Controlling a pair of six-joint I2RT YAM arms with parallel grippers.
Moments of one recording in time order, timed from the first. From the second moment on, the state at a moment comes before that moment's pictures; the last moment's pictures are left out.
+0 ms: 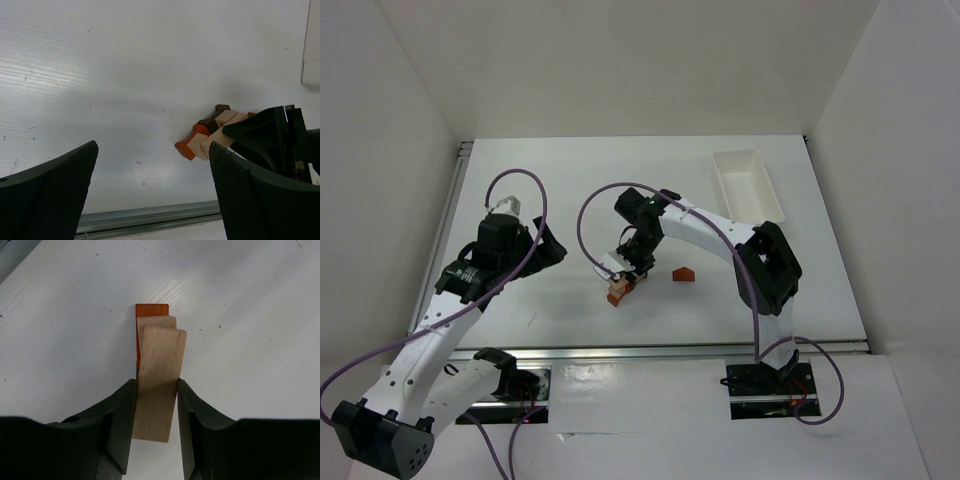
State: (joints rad) left arm -0.29 0.87 0.84 -0.67 -0.04 -0.66; right arm 0.78 1.94 1.57 -1.02 -0.61 -1.62
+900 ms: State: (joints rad) left arm -0.29 0.89 0.84 -0.68 -0.05 -0.65; right arm 0.78 1.97 1.60 -1.05 -0.58 -1.63
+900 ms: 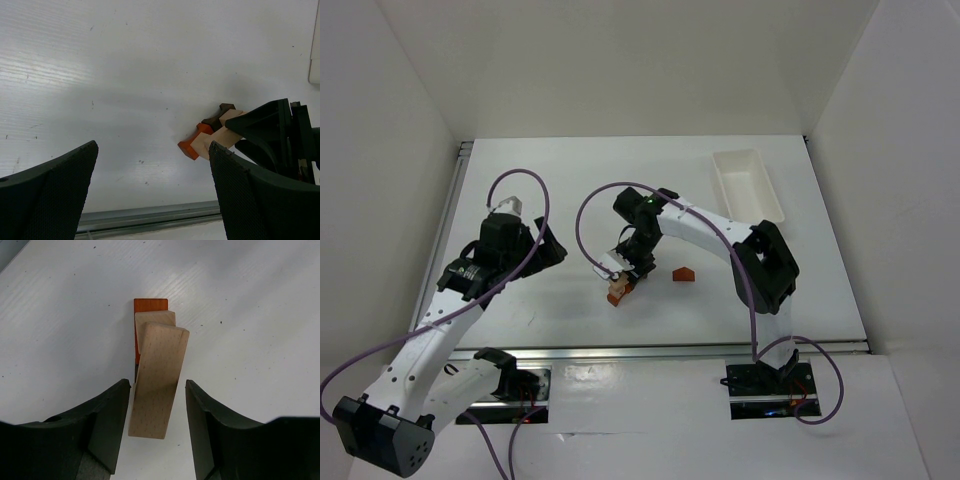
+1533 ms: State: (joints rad) left arm -0.29 0.89 0.85 -0.67 -0.05 -0.63; right arm 0.67 1.76 1.54 -0.92 -0.67 -1.51
